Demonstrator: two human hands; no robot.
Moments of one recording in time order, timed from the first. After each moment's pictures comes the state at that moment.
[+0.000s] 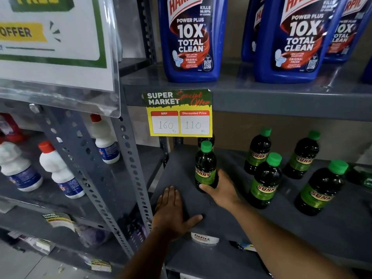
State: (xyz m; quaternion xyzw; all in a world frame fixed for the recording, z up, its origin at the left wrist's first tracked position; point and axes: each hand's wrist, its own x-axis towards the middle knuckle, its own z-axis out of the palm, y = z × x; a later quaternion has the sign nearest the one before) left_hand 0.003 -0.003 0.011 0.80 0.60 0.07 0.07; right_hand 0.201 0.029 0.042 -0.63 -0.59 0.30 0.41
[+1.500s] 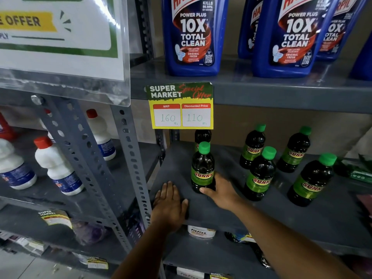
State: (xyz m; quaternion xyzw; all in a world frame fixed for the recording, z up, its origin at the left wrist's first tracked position) left_hand 0.000 0.001 0.005 0.80 0.59 0.09 0.07; right_hand 0.207 0.009 0.040 -0.64 -0.65 0.27 0.31
